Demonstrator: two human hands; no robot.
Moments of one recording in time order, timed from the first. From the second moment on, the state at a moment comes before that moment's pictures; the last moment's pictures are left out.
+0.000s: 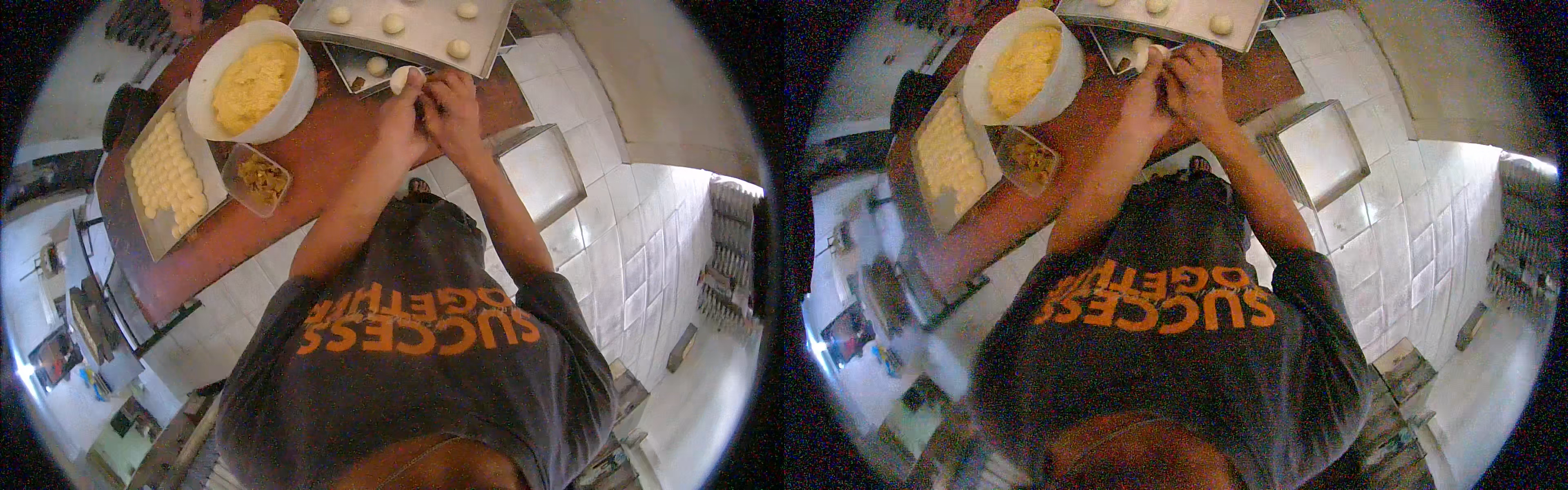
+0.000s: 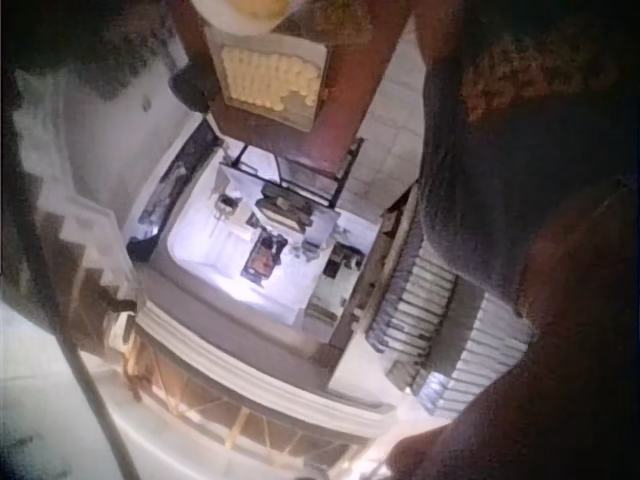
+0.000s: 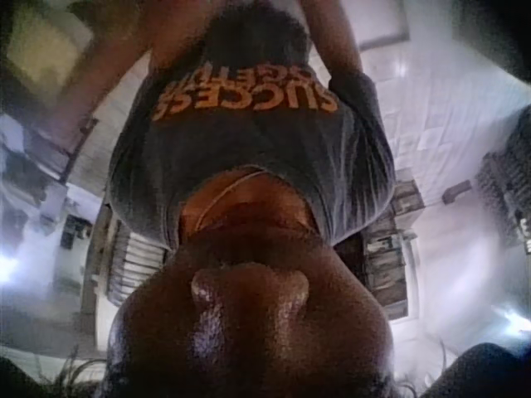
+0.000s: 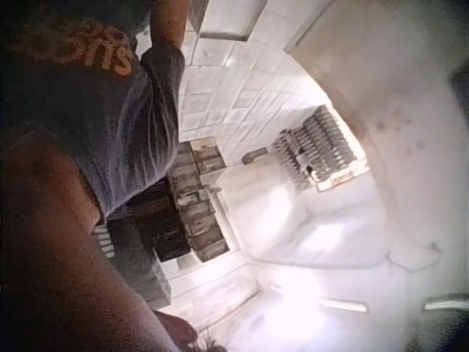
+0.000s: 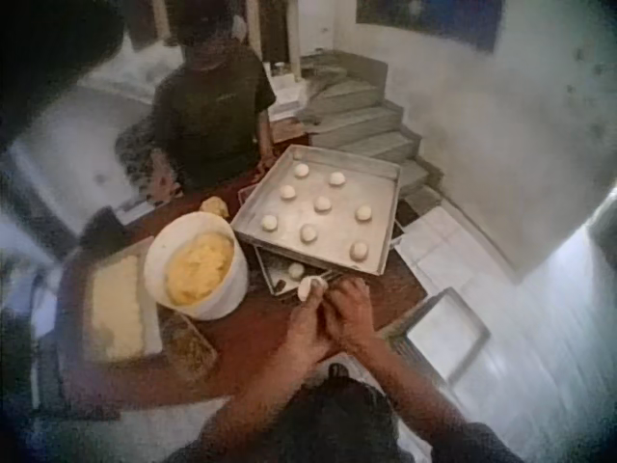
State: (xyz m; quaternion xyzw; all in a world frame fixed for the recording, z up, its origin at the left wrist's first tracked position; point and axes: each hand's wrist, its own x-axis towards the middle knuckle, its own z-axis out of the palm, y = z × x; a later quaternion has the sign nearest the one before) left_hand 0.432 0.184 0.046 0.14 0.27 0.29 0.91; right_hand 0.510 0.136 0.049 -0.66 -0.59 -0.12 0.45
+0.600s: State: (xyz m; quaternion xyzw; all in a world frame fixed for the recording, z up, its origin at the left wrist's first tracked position) left_hand 0.302 0.176 0.023 0.17 0.29 0.20 0.92; right_hand 0.400 0.110 0.049 -0.73 -0.56 -0.08 0.38
